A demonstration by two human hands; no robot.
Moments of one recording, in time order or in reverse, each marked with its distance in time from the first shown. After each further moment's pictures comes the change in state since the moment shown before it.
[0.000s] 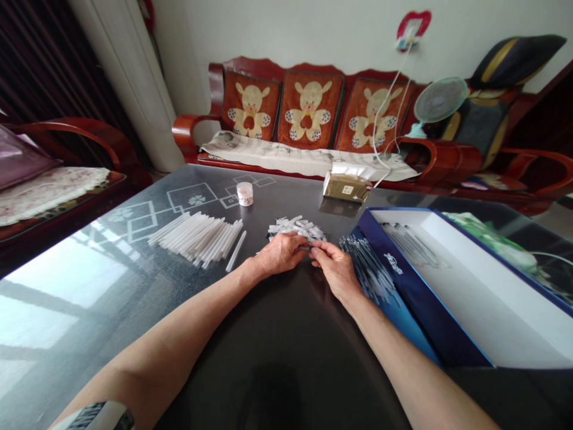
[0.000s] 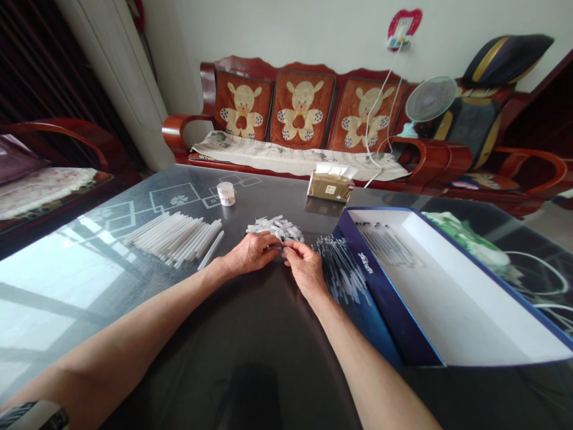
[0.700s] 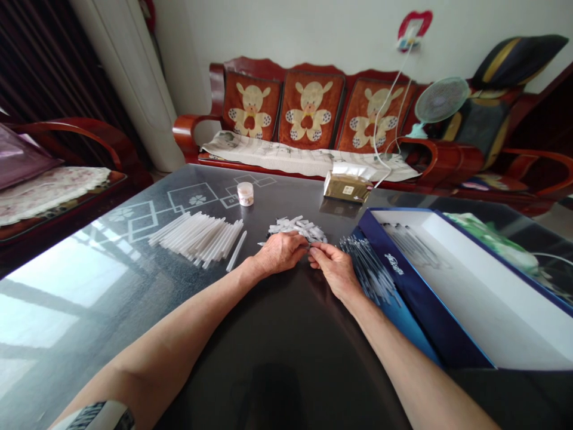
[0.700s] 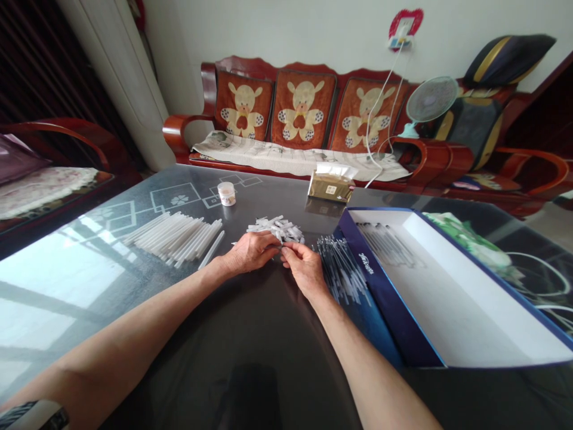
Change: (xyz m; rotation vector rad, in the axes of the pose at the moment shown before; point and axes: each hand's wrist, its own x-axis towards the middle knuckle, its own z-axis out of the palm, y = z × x) left_hand 0.000 0.003 -0.005 0.105 -0.042 -0.041; right_hand -0.001 -0.001 -0.001 -0.044 -0.059 0.013
